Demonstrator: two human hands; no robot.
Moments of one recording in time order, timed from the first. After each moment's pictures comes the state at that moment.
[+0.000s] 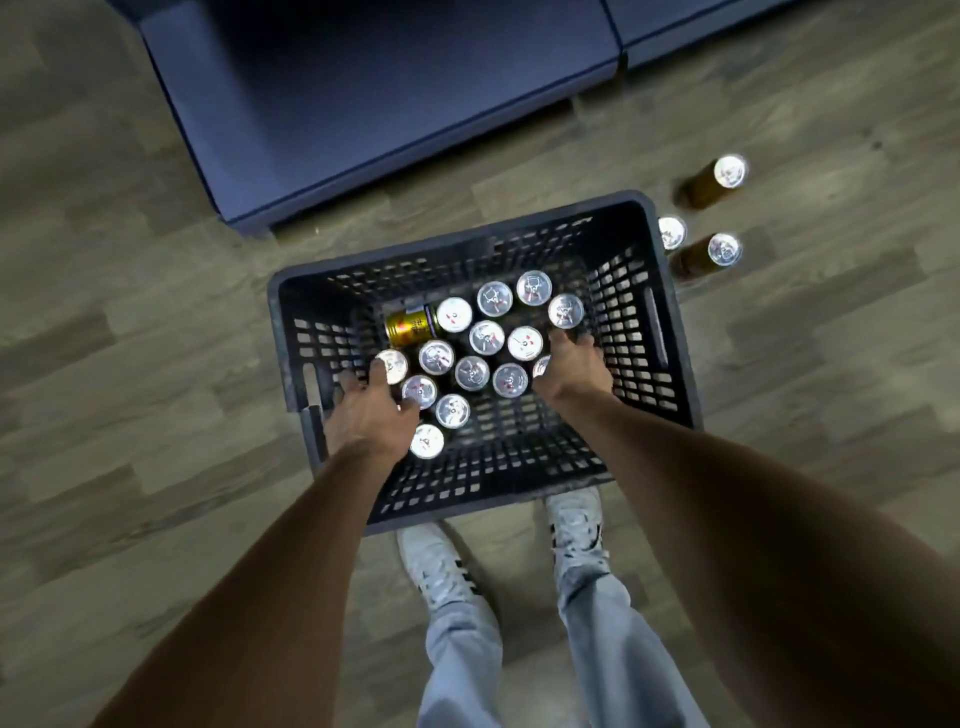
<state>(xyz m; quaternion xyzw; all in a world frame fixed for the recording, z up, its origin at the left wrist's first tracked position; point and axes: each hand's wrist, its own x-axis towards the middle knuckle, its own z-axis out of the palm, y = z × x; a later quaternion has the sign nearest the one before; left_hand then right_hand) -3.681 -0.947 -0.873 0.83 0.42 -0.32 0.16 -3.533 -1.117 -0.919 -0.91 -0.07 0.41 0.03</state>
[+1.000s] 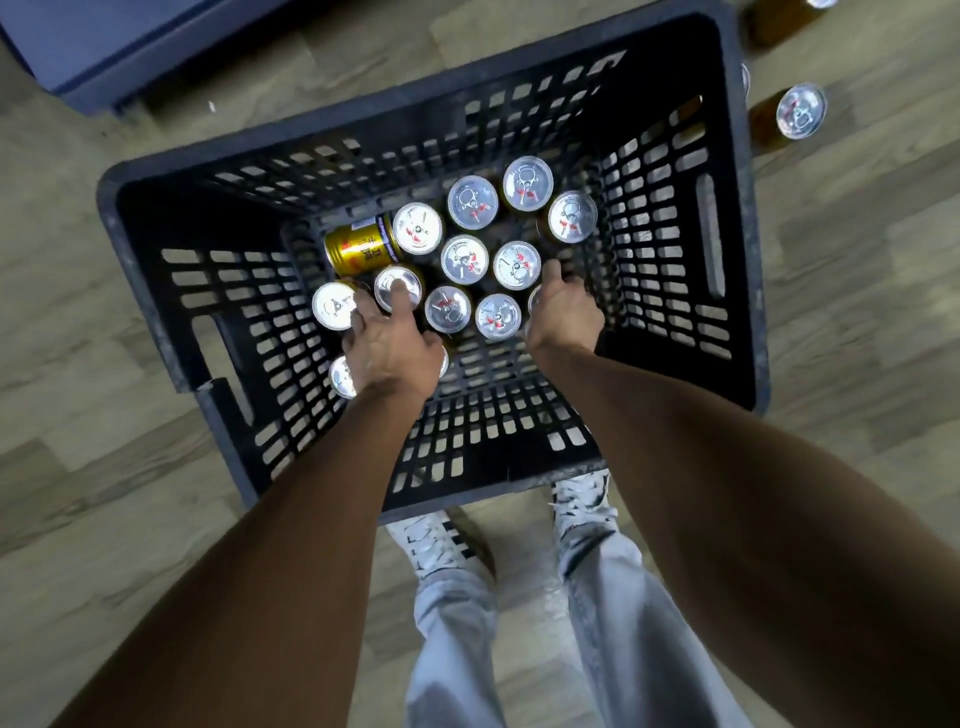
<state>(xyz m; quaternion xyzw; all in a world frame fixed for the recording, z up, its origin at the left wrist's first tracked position) -3.656 -0.990 -1.027 0.86 0.37 -0.32 0.17 -3.555 -1.131 -1.063 -0.93 -0.04 0.37 -0.01</state>
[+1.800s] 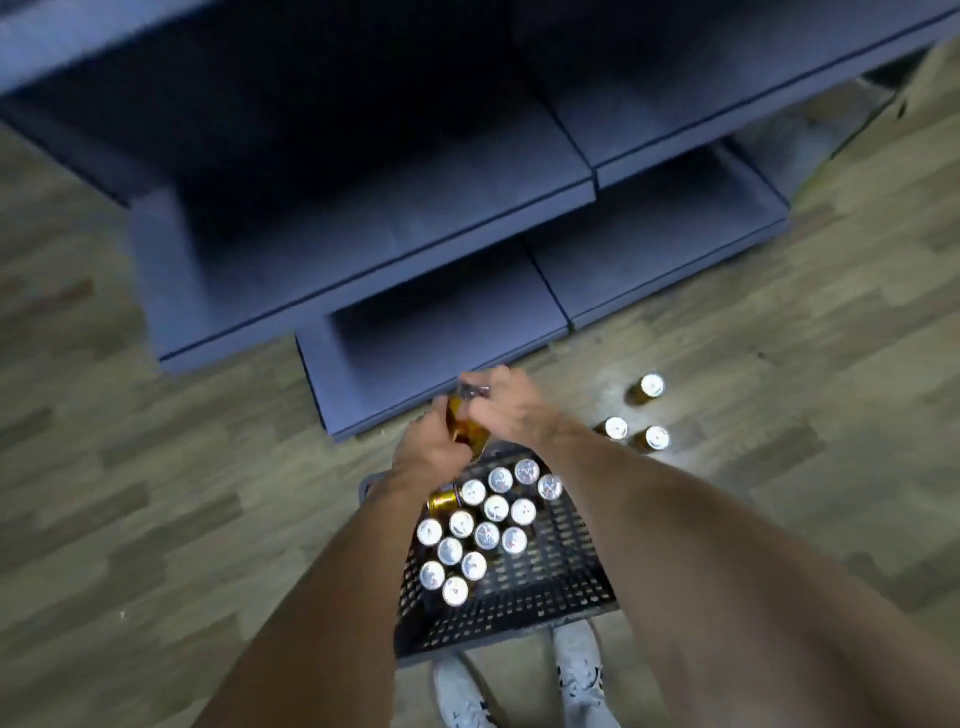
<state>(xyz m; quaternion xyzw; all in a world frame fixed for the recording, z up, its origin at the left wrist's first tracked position) -3.493 -0.934 -0.595 0.80 0.41 -0.24 0.38 -3.394 -1.028 -0.580 -0.85 -0.26 0.40 0.24</state>
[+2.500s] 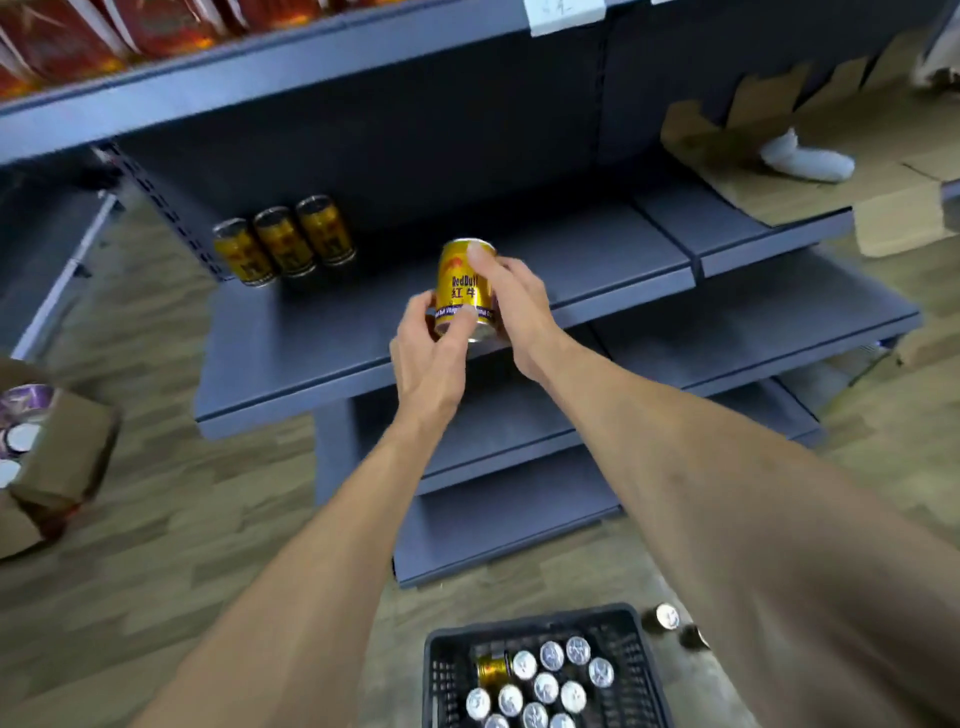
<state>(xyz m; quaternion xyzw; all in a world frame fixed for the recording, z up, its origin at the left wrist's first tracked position) -3.396 -0.827 -0.200 0.74 0.33 0.31 0.50 -3.293 -0.878 -0.194 -0.60 -0.13 0.29 0.73</state>
